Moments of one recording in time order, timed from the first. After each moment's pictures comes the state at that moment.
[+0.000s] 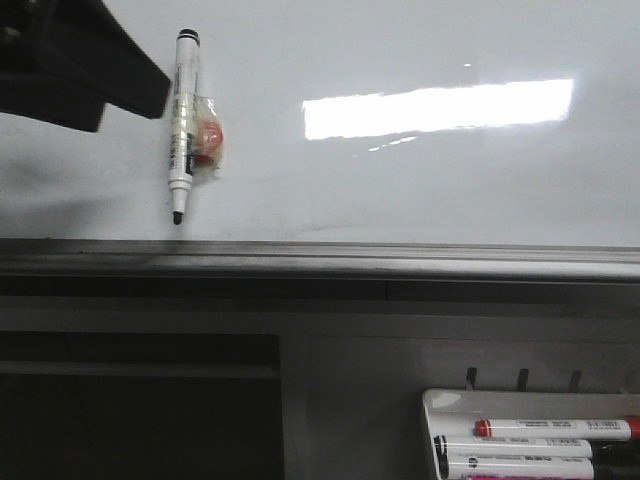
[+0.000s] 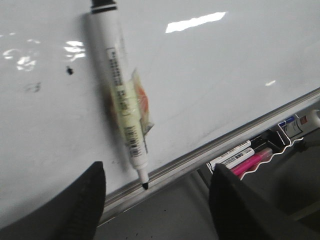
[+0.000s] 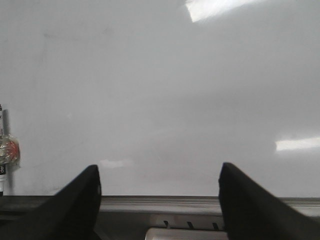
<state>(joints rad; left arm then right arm) -0.50 1.15 -0.73 -0.82 0.37 0.66 0.03 0.24 -0.40 0.43 0.45 -0.12</state>
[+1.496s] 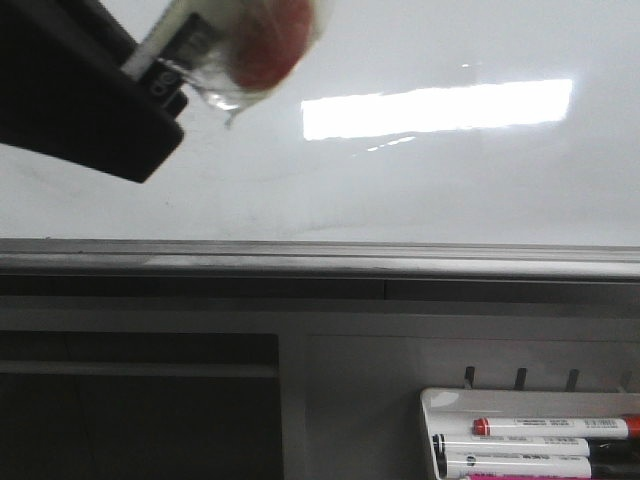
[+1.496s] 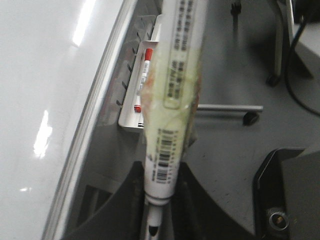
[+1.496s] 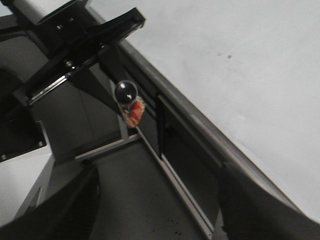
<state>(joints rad) -0.86 0.98 -0.75 -0.46 0.61 1.05 0.53 0.53 -0.64 0.77 0.70 -0.82</state>
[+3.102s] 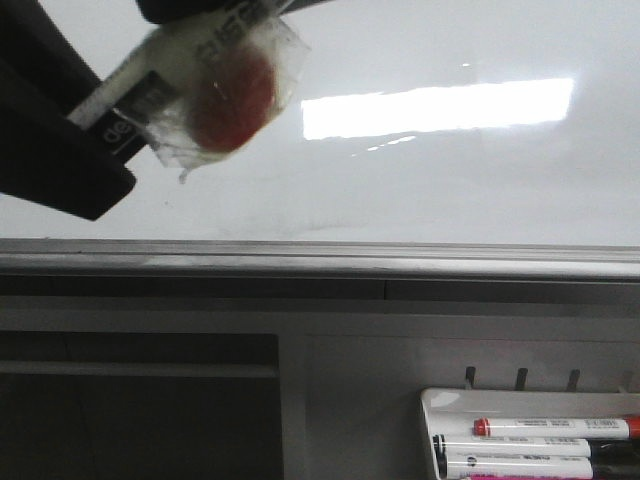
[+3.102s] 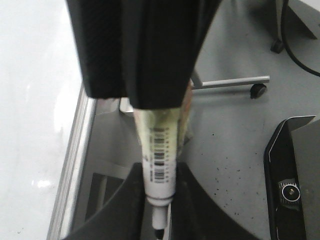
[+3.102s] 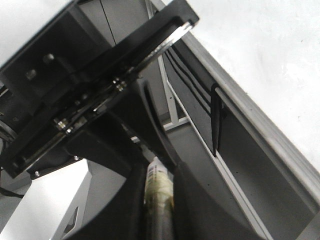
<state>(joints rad) -0.89 0.97 -0.75 -0.36 0.63 1.02 0.93 1.07 -0.77 0.96 0.32 -0.90</state>
